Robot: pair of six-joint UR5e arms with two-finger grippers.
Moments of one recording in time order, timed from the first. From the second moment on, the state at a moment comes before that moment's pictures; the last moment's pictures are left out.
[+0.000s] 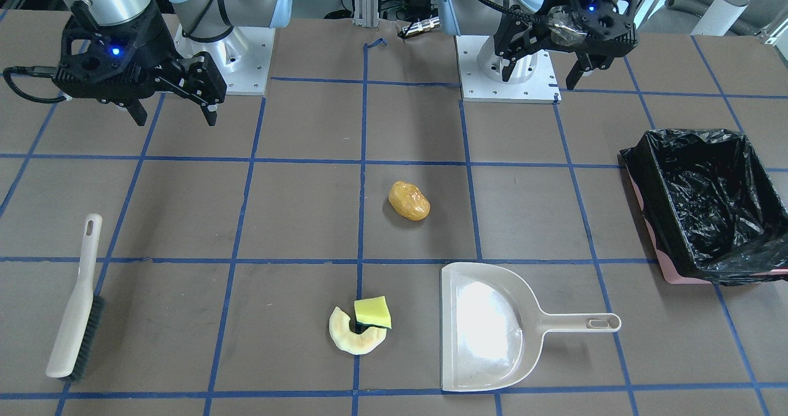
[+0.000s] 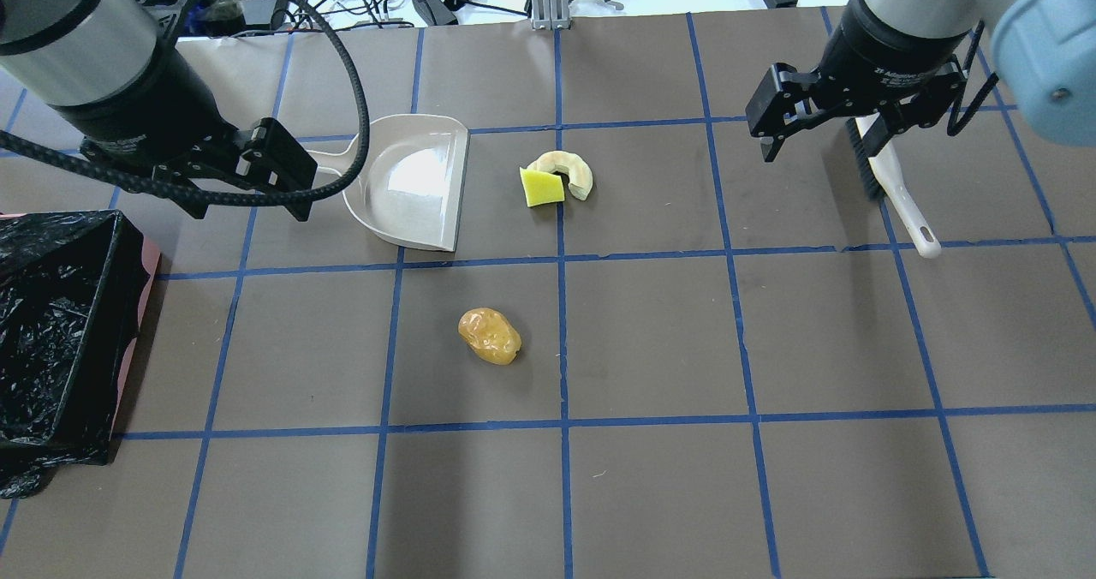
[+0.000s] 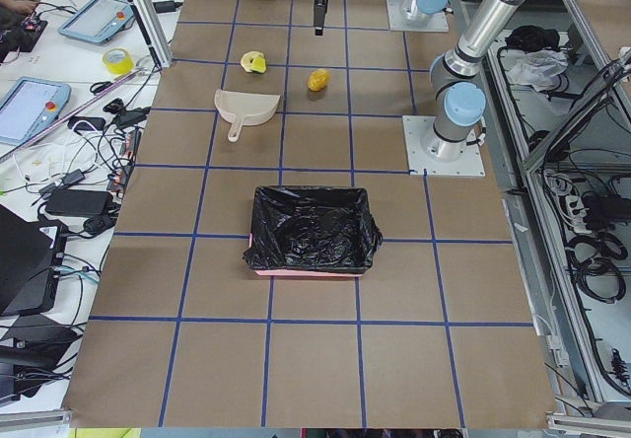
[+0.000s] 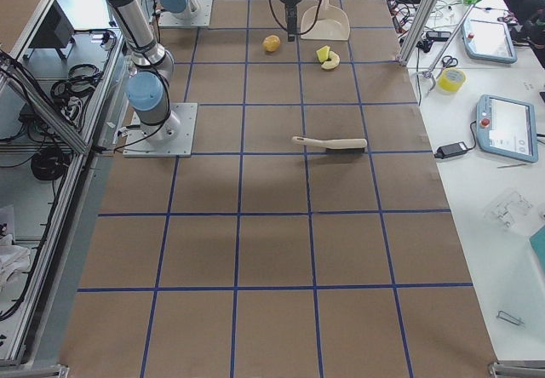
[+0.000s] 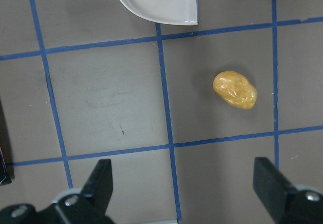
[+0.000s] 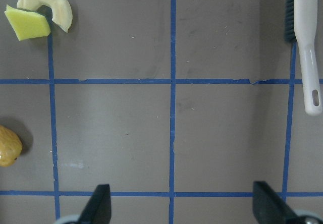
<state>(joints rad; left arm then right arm) -1.54 -1.43 -1.58 -1.73 1.54 0.12 1.56 -1.62 1.59 -1.60 -1.56 -0.02</state>
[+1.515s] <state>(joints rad) -1.53 -1.48 -1.64 -1.61 1.52 0.08 1.34 -1.41 1.61 -1.65 -1.65 -0.23</state>
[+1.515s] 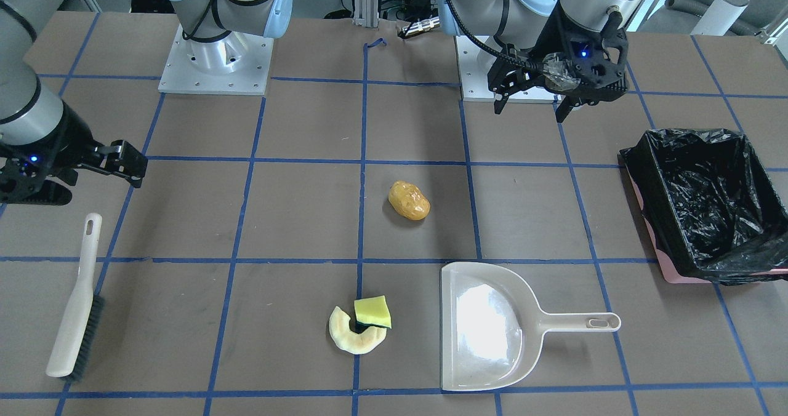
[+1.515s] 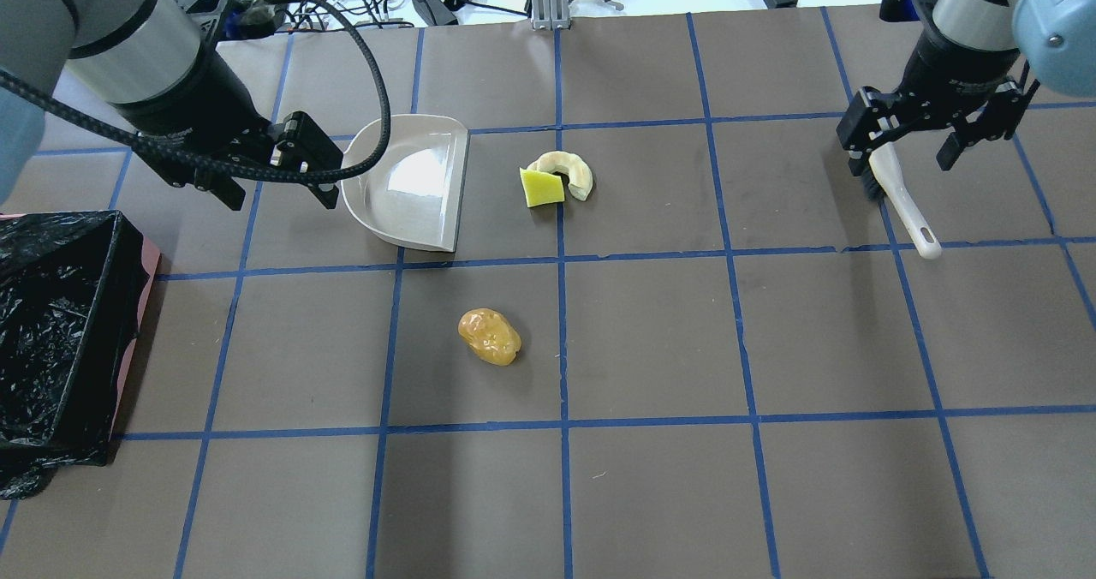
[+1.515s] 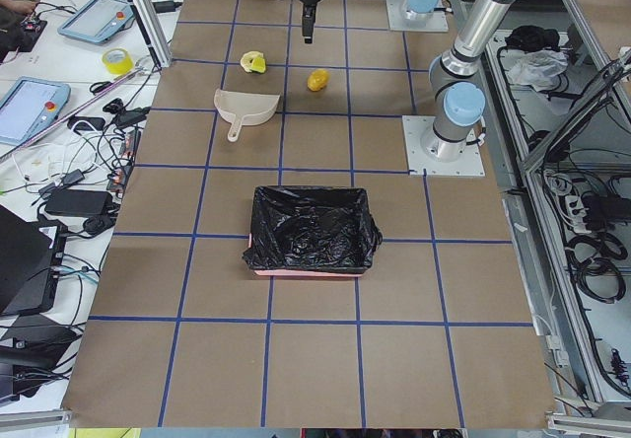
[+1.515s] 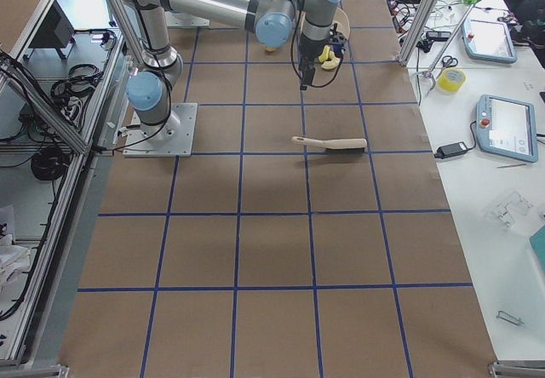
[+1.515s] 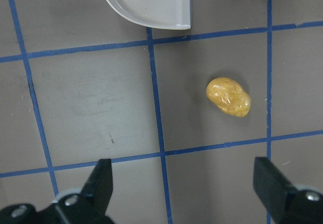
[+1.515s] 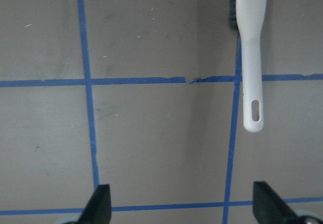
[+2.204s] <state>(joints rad) -1.43 -1.54 -1.65 -1.38 1.57 -0.41 1.20 -1.25 1.76 -1.98 -1.67 -0.43</state>
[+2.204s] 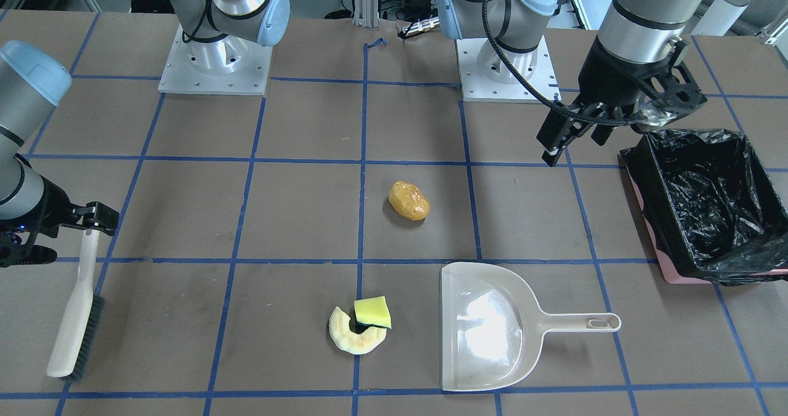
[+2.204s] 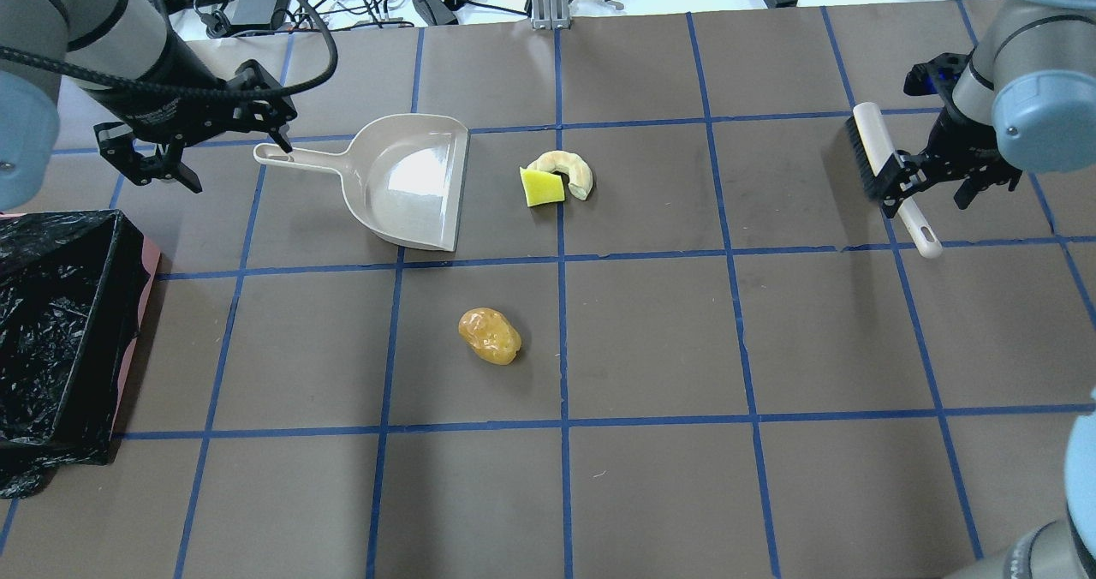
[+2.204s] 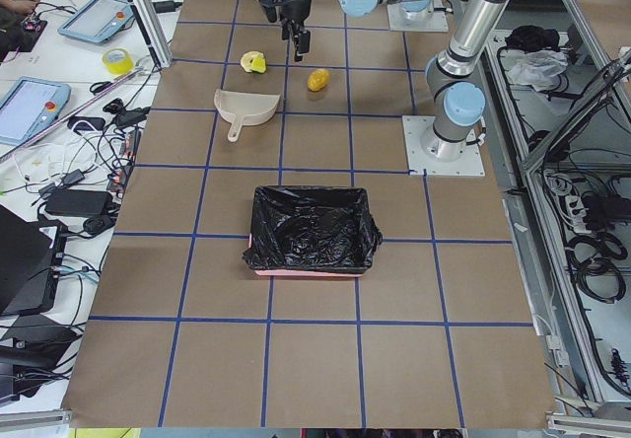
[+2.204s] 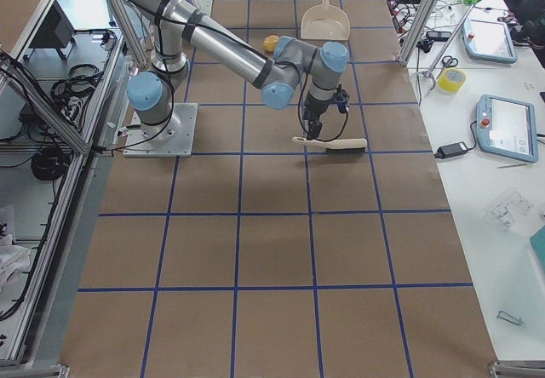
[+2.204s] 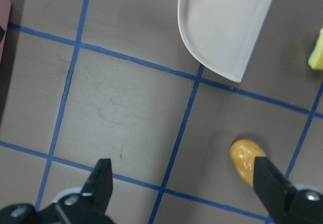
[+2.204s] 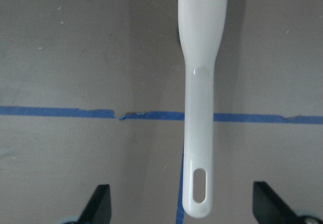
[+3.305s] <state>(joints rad) -1.38 -2.02 -1.41 -1.12 1.54 -1.00 1.17 -1.21 1.79 -2.02 -1.66 -0.44</state>
